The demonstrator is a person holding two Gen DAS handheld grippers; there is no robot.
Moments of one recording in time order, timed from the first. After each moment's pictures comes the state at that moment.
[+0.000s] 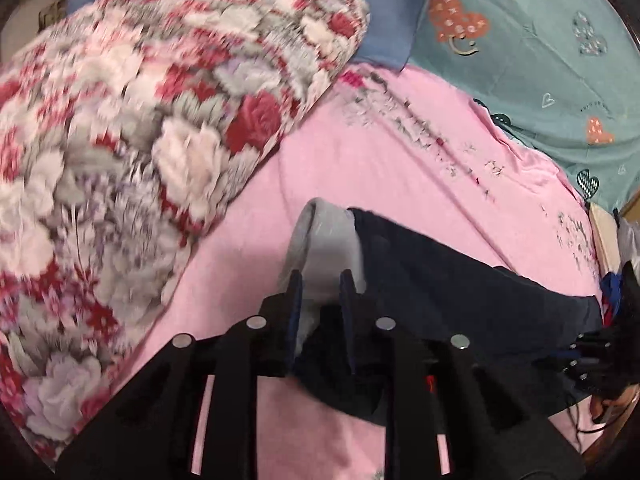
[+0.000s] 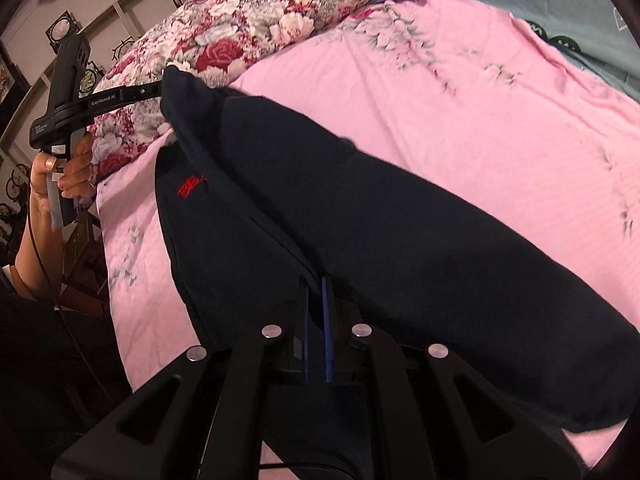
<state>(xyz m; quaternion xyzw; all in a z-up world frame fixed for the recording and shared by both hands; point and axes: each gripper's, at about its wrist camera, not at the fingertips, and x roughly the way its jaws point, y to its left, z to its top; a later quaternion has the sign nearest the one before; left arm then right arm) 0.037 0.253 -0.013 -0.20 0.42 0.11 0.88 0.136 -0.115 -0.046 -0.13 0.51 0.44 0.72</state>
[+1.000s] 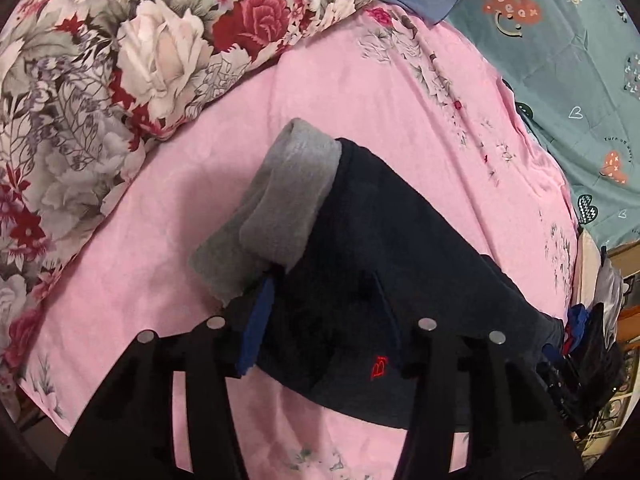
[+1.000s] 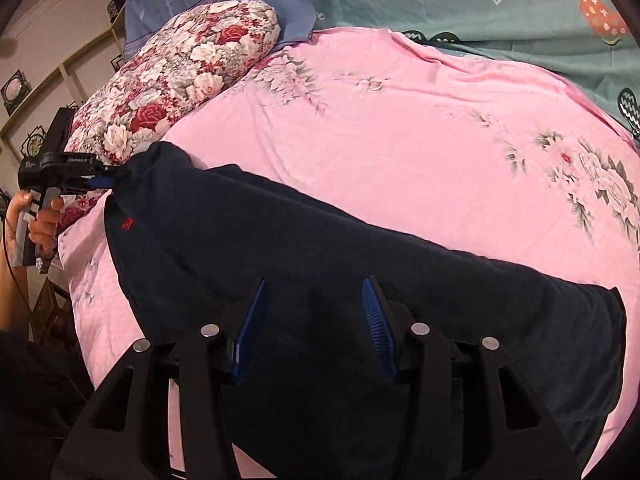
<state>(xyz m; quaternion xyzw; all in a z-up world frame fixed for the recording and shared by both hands) 0.059 0.239 -0.040 -0.30 0.50 0.11 0.80 0.135 -0.209 -0.034 -0.07 0.46 0.33 0.82</state>
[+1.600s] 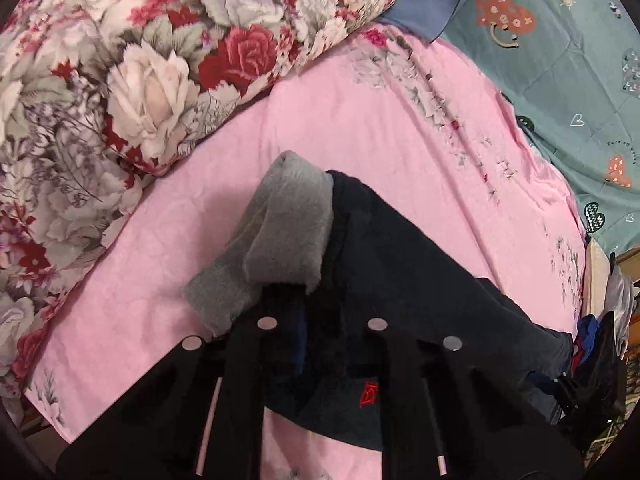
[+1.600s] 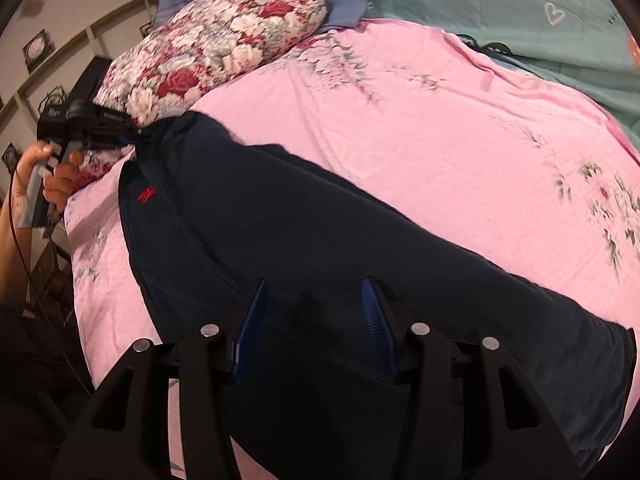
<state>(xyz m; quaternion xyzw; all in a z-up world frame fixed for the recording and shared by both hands) 0.069 0.230 -0.025 -0.28 0.47 0.13 0.83 0.122 -0.164 -0.043 -0.12 0.46 0.38 0.79</state>
